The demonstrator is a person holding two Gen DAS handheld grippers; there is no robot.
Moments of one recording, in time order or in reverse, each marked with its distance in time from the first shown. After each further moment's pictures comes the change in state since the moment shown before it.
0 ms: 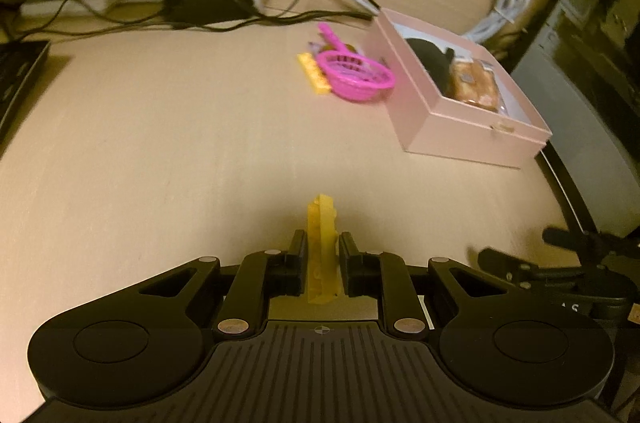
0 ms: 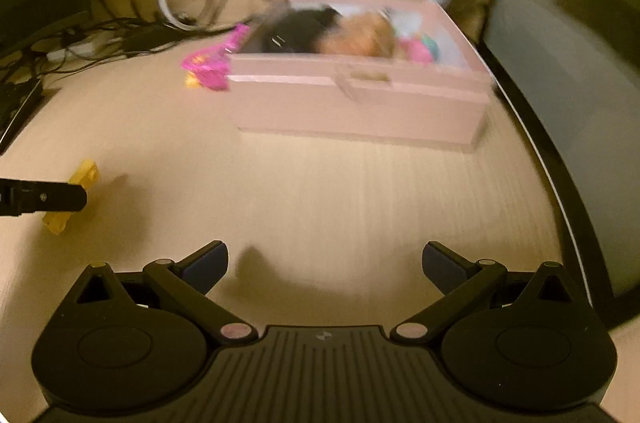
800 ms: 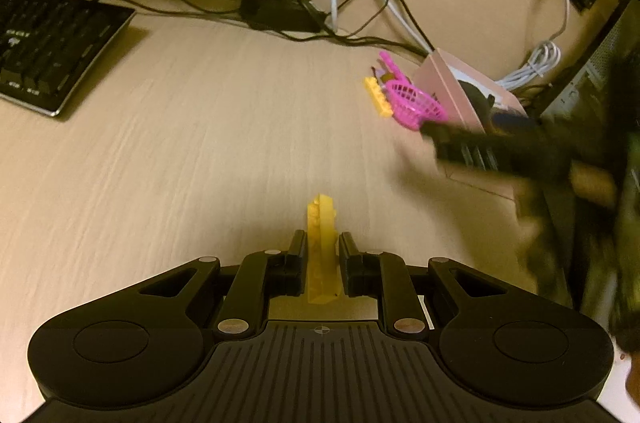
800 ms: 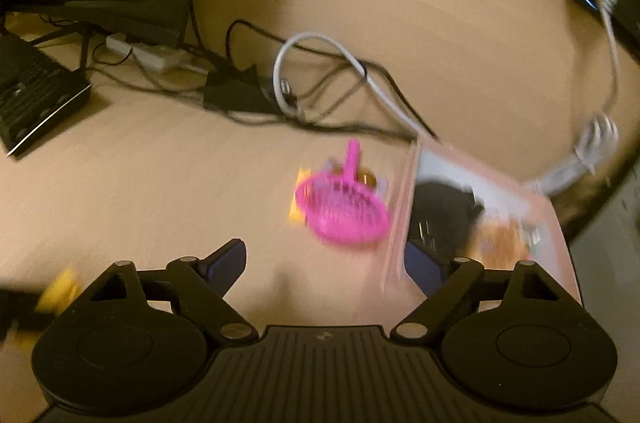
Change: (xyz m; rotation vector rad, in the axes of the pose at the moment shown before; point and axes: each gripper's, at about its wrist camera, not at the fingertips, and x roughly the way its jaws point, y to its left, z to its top) left arm -0.033 0.061 -0.009 -0.158 -0.044 -0.005; right arm 0.035 0.122 0.098 -0.334 -0.164 -0.015
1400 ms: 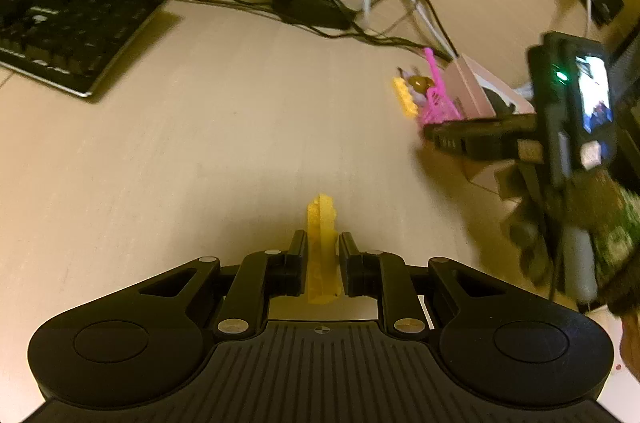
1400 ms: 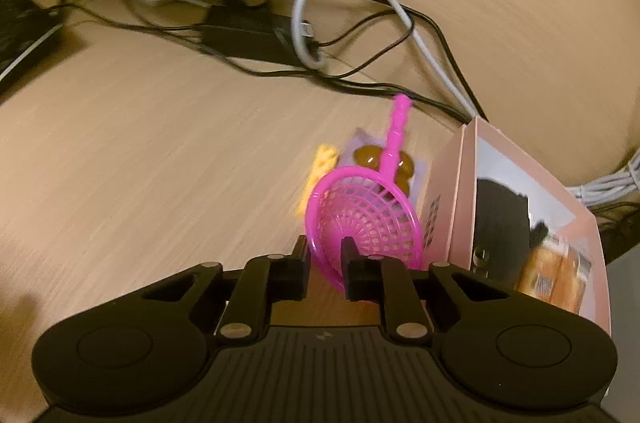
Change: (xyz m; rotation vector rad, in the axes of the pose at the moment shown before) left arm -0.003 0.018 0.001 -0.047 0.017 0.013; right arm 0.062 0.021 0.015 -0.087 0.194 0.023
